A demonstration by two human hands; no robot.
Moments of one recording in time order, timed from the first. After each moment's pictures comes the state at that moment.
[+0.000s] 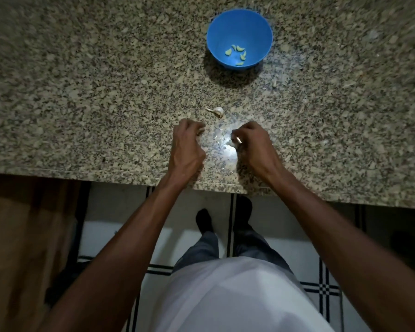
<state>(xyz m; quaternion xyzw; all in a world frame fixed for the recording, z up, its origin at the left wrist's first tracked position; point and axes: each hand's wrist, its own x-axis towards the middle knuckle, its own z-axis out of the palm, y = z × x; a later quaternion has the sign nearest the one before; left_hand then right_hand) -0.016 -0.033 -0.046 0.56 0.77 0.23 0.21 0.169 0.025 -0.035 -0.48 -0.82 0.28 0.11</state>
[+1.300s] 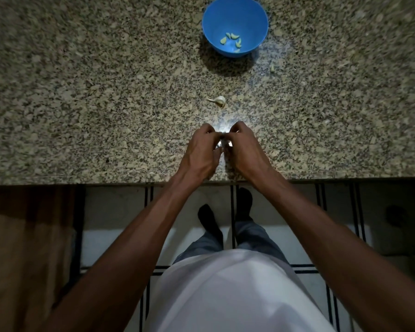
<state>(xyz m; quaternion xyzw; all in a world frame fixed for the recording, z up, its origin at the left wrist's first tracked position) -0.015 -0.051 -0.043 0.67 0.67 0.20 0.26 0.129 -0.019 -0.038 -0.53 -0.81 0.25 0.06</state>
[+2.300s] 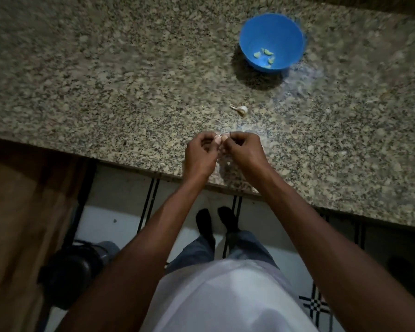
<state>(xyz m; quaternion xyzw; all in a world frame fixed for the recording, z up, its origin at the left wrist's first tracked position) -0.010 -0.069 -0.038 0.27 0.77 0.44 0.38 0.097 -0.010 -0.014 -0.57 -0.53 0.60 0.18</state>
